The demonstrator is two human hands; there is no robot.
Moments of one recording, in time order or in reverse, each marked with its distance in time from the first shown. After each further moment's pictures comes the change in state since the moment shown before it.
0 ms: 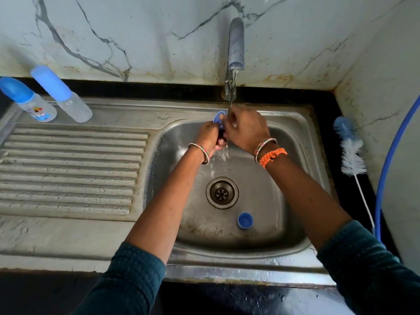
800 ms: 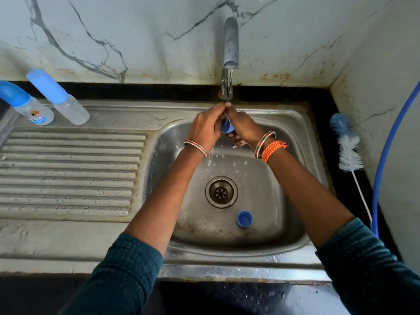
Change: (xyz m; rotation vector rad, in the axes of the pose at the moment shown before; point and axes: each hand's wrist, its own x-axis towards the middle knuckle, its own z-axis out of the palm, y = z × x) left_hand 0.003 0.004 -0.011 0.884 0.206 0.991; right_hand 0.001 -0.007 -0.010 0.779 -0.359 0.416
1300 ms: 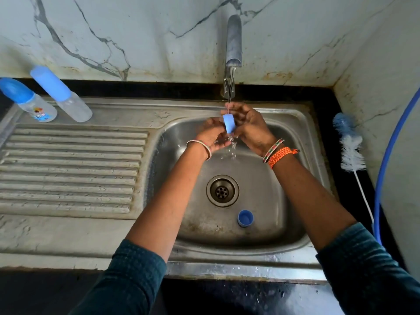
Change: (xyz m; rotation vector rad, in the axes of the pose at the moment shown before) left_hand -0.003 0.013 0.009 -0.967 -0.177 -1.172; right_hand 0.004 0.023 -0.006 0.469 -0.001 -0.145
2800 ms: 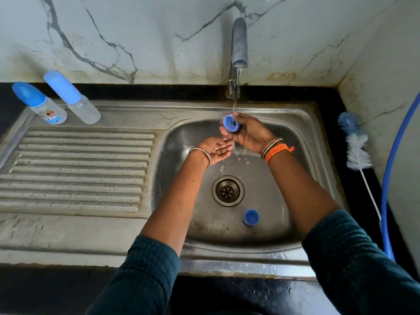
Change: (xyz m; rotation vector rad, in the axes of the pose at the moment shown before) left_hand 0.001 -0.019 -0.022 -0.063 -0.004 -0.256; right_hand 0.013 0.008 0.008 0.343 0.052 0.329
